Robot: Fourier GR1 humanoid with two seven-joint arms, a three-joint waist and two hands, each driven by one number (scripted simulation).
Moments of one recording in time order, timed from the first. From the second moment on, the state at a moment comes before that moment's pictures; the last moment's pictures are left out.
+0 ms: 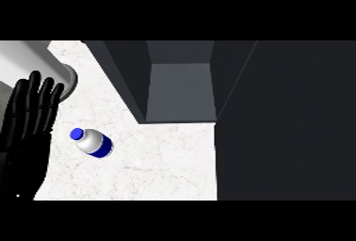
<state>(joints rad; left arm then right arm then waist) -0.02 0.09 -0.03 -2.10 -0.01 -0.02 0.00 -0.02 -0.13 0.02 -2.10 0.00 0.01 0.03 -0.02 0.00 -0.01</state>
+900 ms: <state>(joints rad) 0.10 0.43 0.32 -1.93 0.87 -0.50 0.16 0.21 -0.10 0.23 -2.39 -0.04 0.09 0.17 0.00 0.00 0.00</state>
